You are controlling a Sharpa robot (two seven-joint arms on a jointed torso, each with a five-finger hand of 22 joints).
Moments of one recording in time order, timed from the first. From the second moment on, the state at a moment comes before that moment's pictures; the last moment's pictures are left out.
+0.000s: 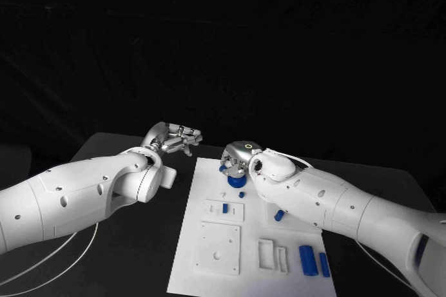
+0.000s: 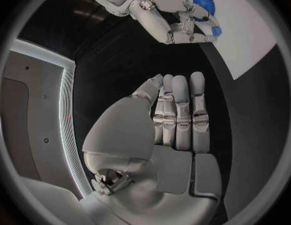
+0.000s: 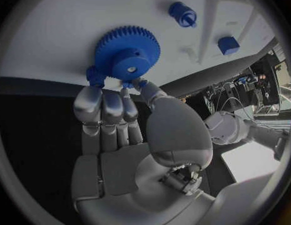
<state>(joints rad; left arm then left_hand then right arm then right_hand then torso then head) 1.39 -0.73 -0.14 1.36 -0.31 -0.57 0.23 1.37 -0.06 0.16 -0.10 0.30 1.16 0.09 0.06 0.08 1.38 -0.01 0.23 0.07 1.24 -0.06 0.91 0.53 0.05 1.23 -0.08 0.21 1.25 1.19 -0.28 0.10 0.92 -1.77 -0.26 -0.12 1.24 -0.13 0.31 -0.18 0.32 1.09 0.09 0.06 0.06 1.33 -0.01 1.11 1.26 1.46 -0.07 0.99 1.21 0.10 1.47 -0.10 0.89 1.31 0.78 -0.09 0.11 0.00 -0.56</state>
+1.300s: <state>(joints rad) 1.39 -0.73 -0.14 1.36 -0.30 -0.57 0.20 1.37 -0.06 0.15 -0.07 0.29 1.15 0.09 0.06 0.08 1.37 0.00 0.23 0.07 1.24 -0.06 0.90 0.53 0.05 1.25 -0.08 0.16 1.27 1.20 -0.28 0.08 0.94 -1.78 -0.24 -0.17 1.23 -0.13 0.24 -0.11 0.38 1.16 0.07 0.06 0.07 1.34 -0.02 1.11 1.26 1.46 -0.07 0.99 1.22 0.08 1.47 -0.10 0.91 1.31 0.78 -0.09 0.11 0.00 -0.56</state>
